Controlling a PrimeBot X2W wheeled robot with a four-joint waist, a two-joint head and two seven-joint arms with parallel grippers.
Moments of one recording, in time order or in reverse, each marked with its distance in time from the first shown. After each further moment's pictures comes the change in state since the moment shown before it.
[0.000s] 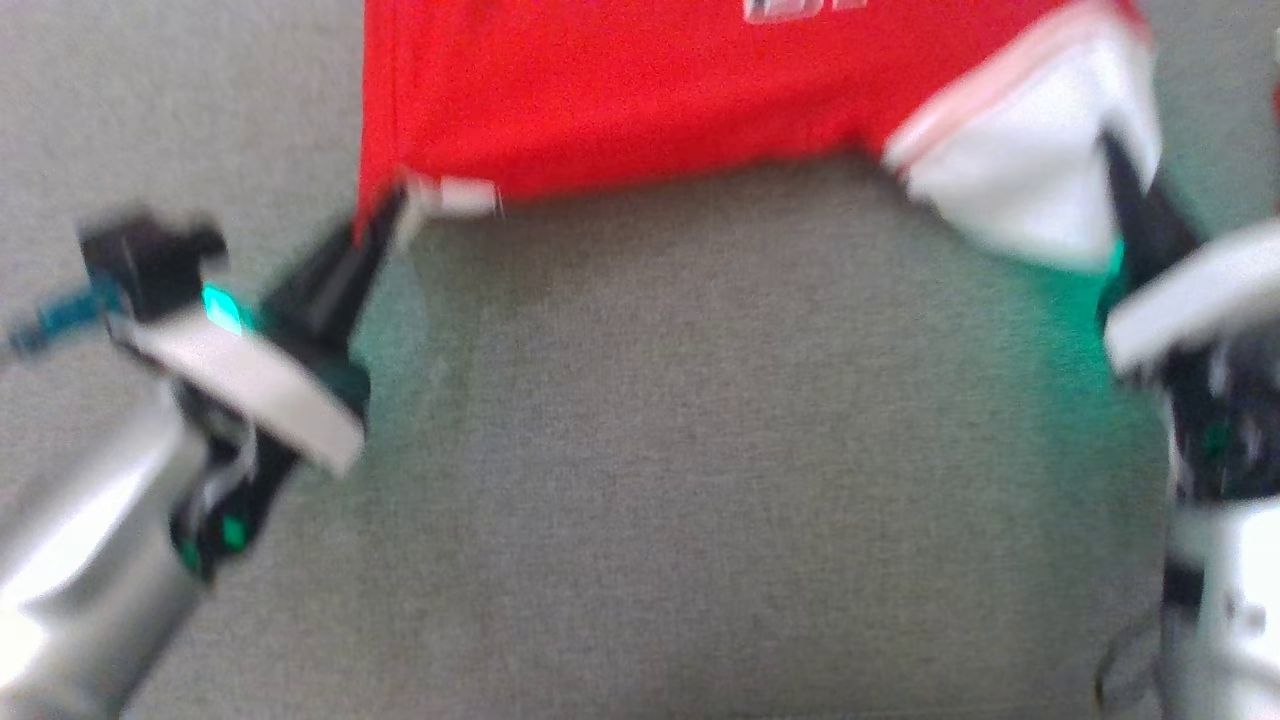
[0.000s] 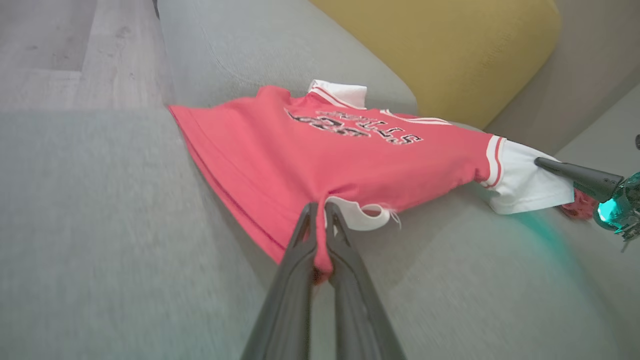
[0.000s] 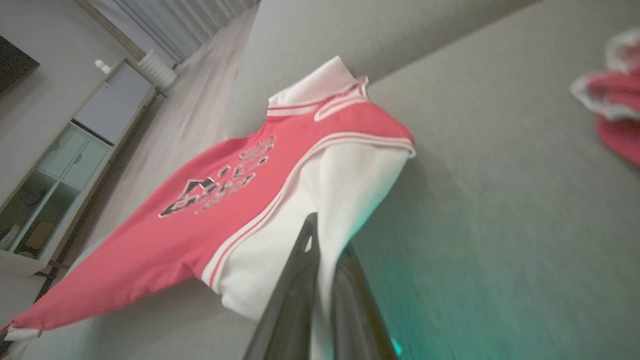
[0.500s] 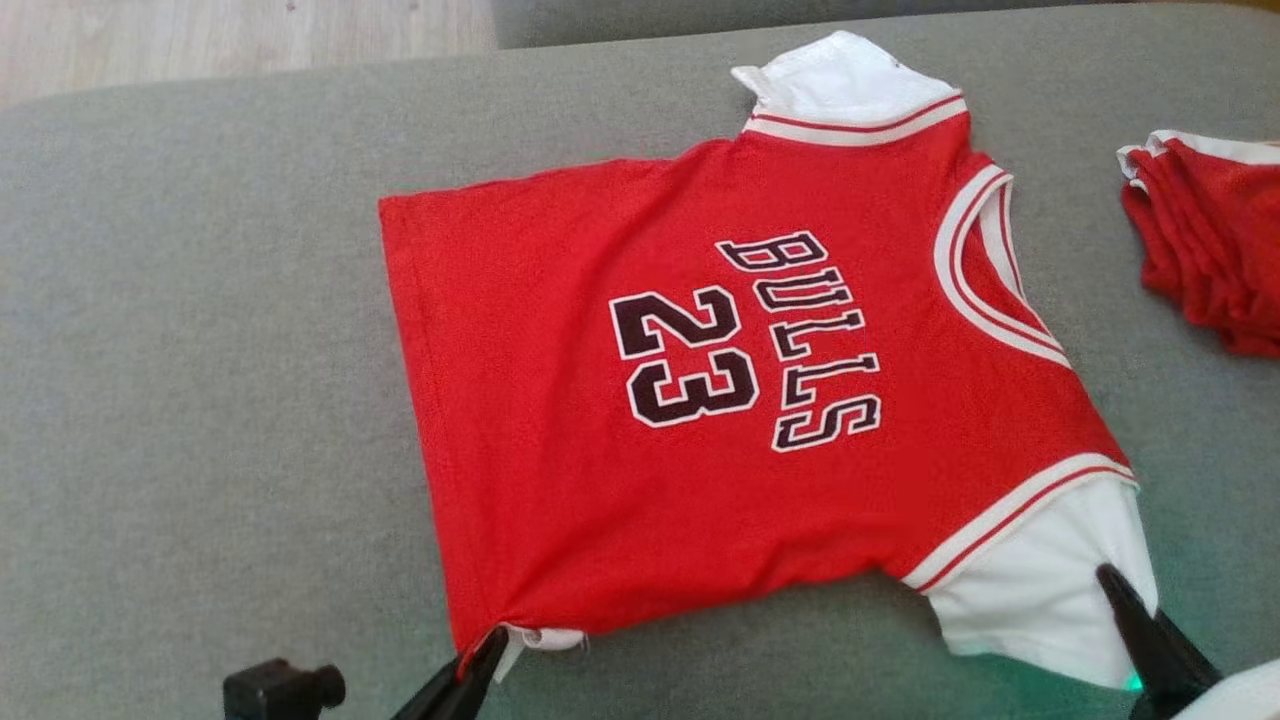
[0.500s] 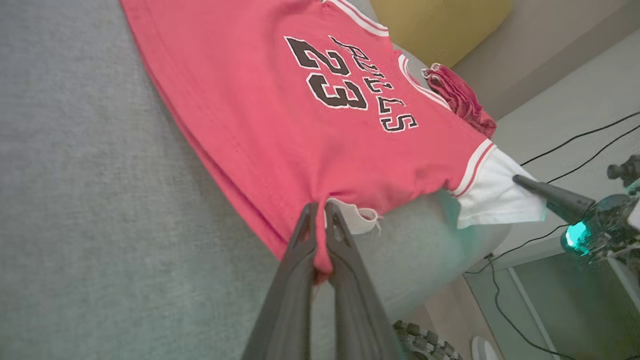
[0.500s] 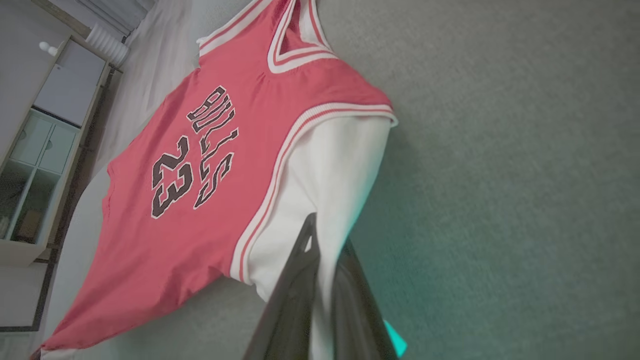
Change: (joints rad) left arm 0.669 0.095 -0.161 -0.356 -0.049 0.213 -0.143; right arm 0.822 0.023 -0.041 -0.354 0.132 0.000 0.054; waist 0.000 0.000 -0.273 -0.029
